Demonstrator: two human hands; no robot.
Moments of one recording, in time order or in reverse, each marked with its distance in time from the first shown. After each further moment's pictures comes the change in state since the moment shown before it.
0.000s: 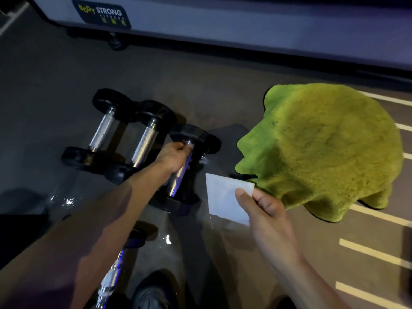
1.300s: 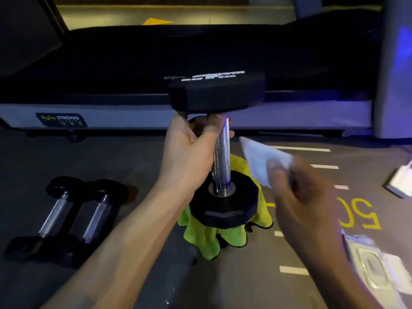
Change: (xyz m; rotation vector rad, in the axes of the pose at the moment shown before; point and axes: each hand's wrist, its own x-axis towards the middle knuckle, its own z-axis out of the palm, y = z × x) left_hand -0.238 0.253 0.059 -0.620 -0.122 0.739; right_hand -0.053 -0.129 -0.144 -0.360 0.615 -0.658
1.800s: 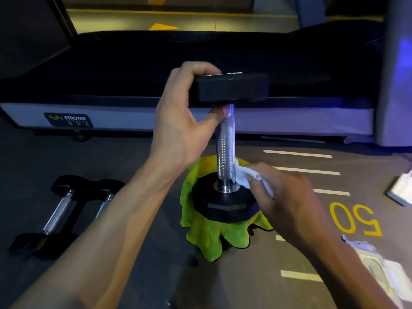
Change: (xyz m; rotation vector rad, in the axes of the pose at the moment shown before) left_hand 0.031 0.019 -0.028 0.514 -0.022 0.654; right_hand 0.016 0.006 0.004 -0.333 -0.396 -0.193
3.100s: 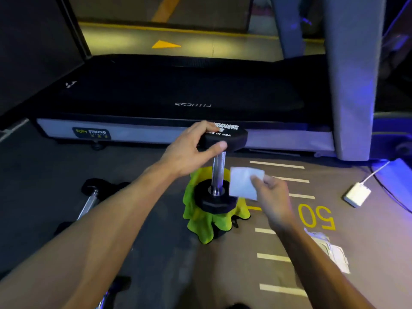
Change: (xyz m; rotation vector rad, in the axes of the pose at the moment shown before) left_hand 0.010 0.063 -0.051 0.155 -0.489 -0.206; right_hand -0.013 0.001 -0.026 0.502 0.217 0.480
